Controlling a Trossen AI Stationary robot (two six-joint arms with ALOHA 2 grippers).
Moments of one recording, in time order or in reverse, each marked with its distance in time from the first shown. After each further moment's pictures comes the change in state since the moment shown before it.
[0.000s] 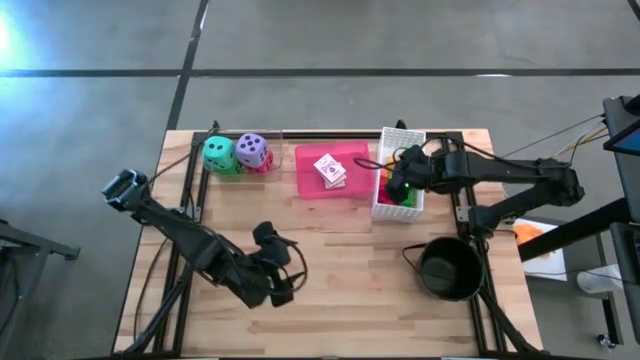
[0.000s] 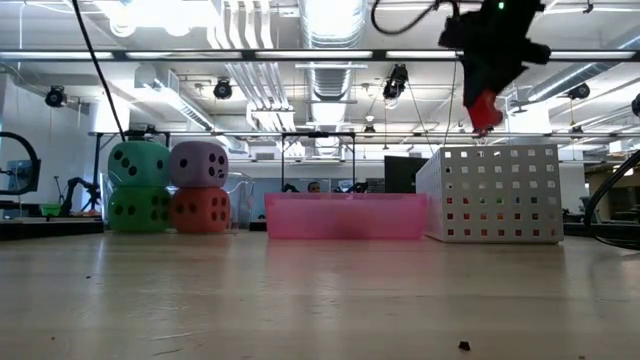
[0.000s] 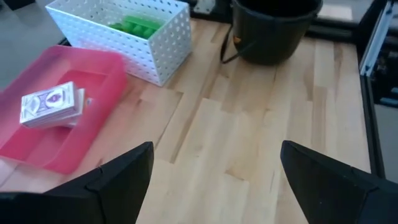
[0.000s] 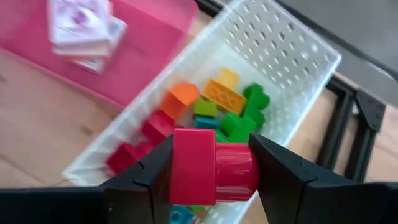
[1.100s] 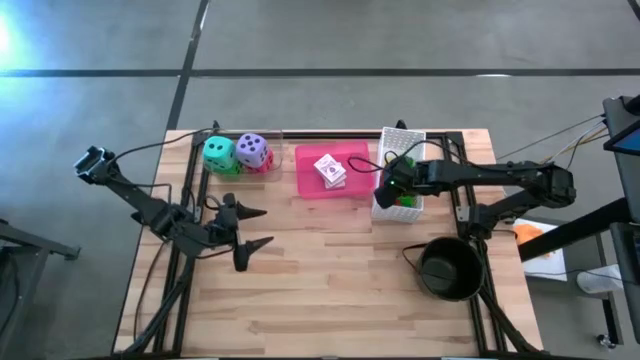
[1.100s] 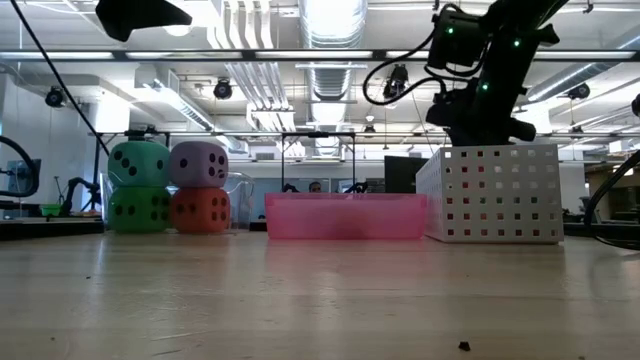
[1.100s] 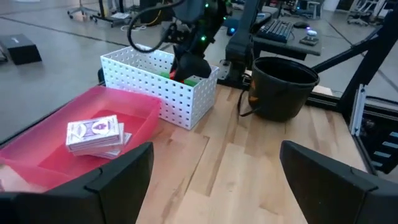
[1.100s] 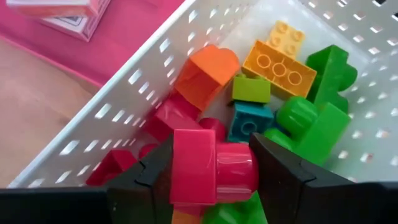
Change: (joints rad) left arm 0.003 -0.640 -0.709 0.554 -0.113 0.235; right arm -0.180 0.056 -0.362 0.480 -0.204 -0.114
